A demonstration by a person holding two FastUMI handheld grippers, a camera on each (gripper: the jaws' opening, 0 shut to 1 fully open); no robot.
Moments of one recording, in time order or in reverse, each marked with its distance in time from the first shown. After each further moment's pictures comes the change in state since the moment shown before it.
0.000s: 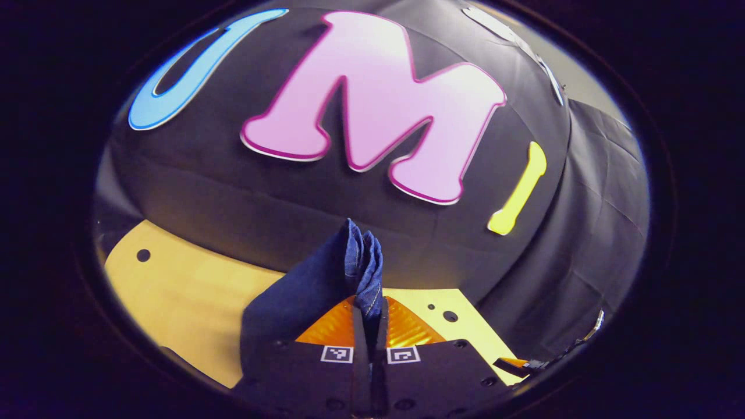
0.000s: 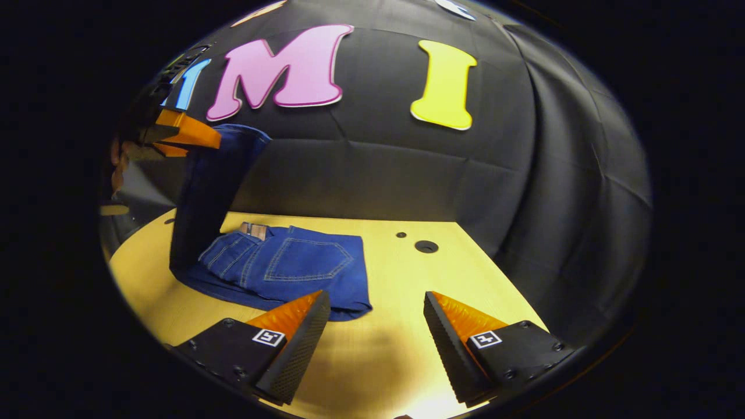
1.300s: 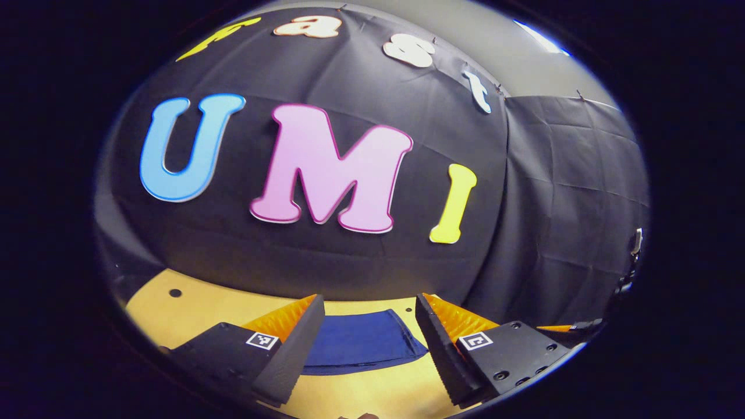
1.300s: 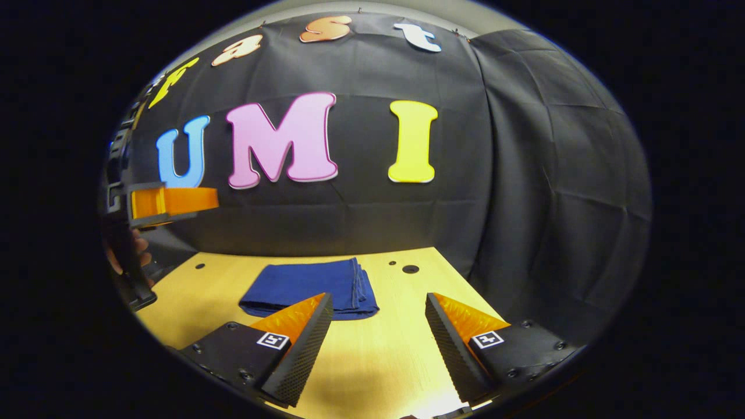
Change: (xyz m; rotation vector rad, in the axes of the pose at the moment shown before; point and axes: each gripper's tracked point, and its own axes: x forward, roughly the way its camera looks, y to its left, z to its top) left arm -0.211 -0.015 0.049 0.225 -0.284 0.076; right arm -0.195 0.029 0.108 0.085 -0.153 -0.022
